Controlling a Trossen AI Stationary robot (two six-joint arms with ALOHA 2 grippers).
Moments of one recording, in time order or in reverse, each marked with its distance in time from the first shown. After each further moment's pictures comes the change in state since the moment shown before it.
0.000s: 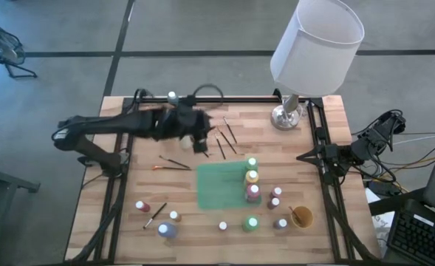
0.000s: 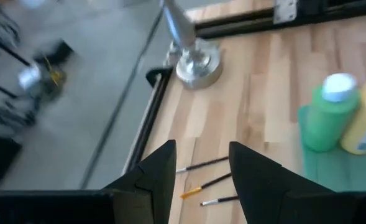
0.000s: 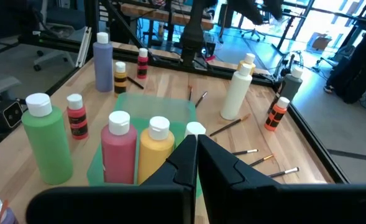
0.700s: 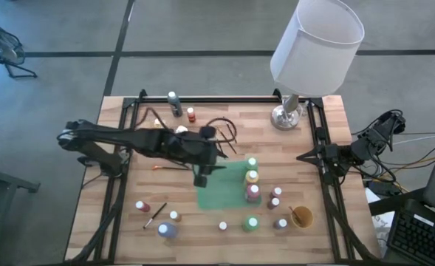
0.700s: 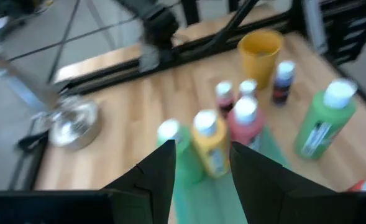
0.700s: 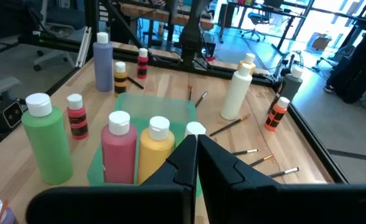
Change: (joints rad) left arm -0.236 0.043 -0.002 0.100 0.232 0.019; right arm 0.000 0.000 0.000 0.000 0.000 0.000
